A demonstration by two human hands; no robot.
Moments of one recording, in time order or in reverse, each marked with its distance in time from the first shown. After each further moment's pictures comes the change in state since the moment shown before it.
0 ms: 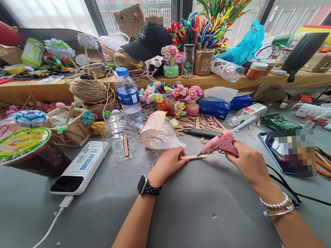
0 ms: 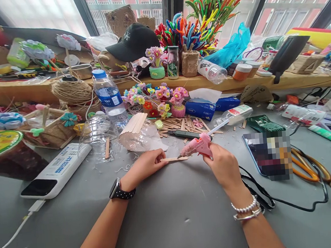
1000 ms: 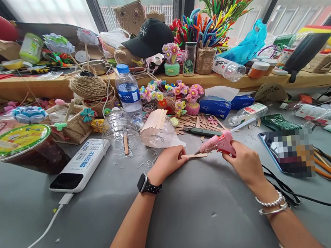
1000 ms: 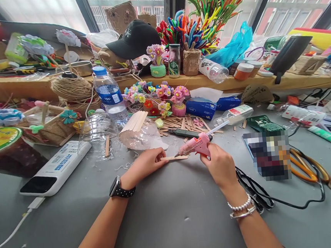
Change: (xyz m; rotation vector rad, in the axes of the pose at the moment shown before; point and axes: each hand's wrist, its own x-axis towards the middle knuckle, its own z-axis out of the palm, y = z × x) left_hand 0.001 -0.001 0.001 -0.008 0.002 0.012; right_hand -0.002 -0.005 0.006 0.014 0.051 -0.020
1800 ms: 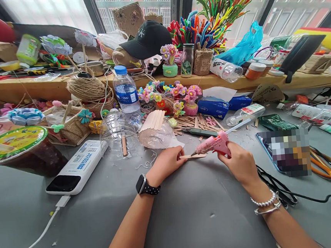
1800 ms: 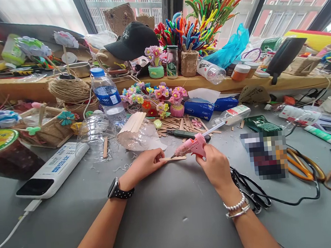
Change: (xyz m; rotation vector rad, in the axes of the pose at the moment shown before) left_hand 0.000 -0.002 0.002 -0.001 0.017 0.022; right_hand 0.000 -0.007 0.003 0.005 -0.032 0.039
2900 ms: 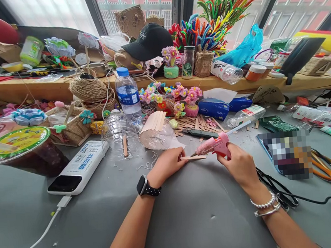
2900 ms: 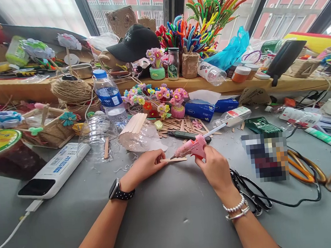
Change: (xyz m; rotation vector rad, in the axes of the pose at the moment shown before) left_hand 0.000 0.002 0.000 0.002 -0.007 -0.001; right_hand -0.001 -0.004 0.000 0.018 -0.016 0.032
